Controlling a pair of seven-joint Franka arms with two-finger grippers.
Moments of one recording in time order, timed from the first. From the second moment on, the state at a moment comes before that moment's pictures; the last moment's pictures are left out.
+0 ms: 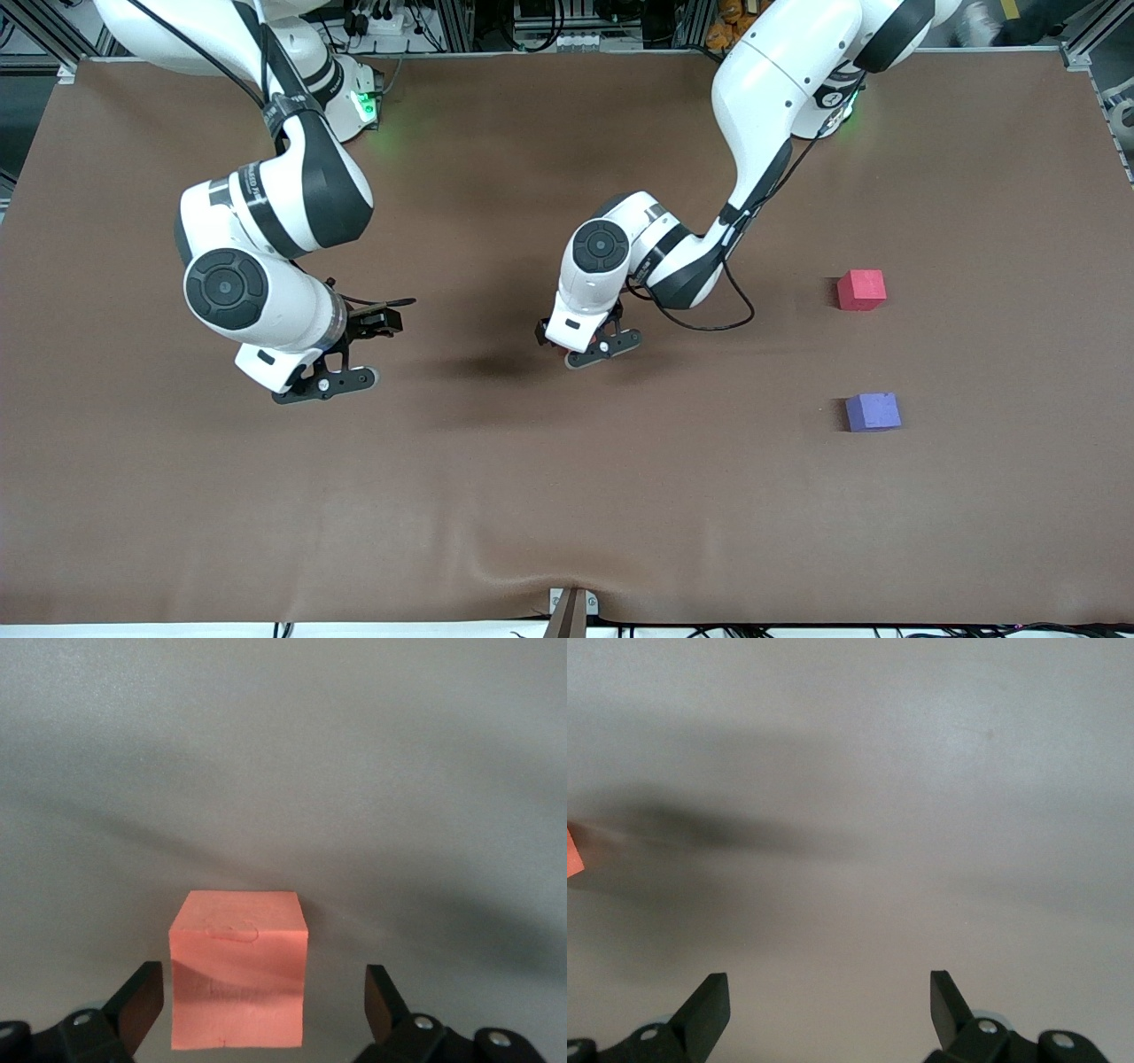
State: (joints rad) left arm -0.58 0.80 -0.24 -1.44 0.11 2.29 -1.19; right arm 0.29 0.47 0.07 -1.41 -0.01 1.68 0.16
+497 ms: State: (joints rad) left arm -0.58 0.81 -0.23 -1.44 0.11 2.29 -1.19; right arm 0.25 0.46 0.07 -1.41 -0.01 1.67 0.12
